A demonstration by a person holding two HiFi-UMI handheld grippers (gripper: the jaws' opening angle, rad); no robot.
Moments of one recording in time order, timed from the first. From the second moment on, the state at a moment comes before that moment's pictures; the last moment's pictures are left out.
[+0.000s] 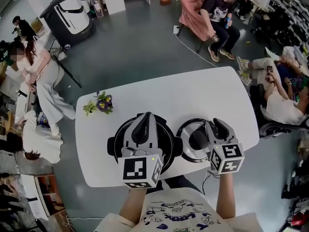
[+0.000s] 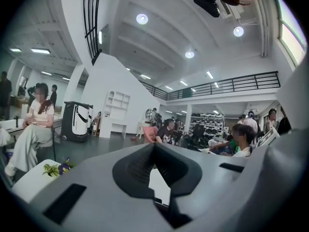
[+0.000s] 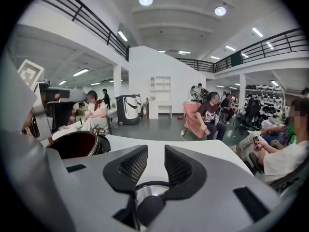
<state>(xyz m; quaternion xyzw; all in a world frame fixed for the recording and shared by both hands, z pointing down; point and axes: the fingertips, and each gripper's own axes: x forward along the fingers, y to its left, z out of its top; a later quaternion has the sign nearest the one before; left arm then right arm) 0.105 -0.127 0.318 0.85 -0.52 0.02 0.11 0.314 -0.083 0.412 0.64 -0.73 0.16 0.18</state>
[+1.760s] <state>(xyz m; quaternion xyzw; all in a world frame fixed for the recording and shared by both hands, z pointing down) 0.099 -0.122 0.405 0.83 -0.52 0.09 0.18 0.296 -0.040 0.630 0.44 -0.68 0.36 0.47</state>
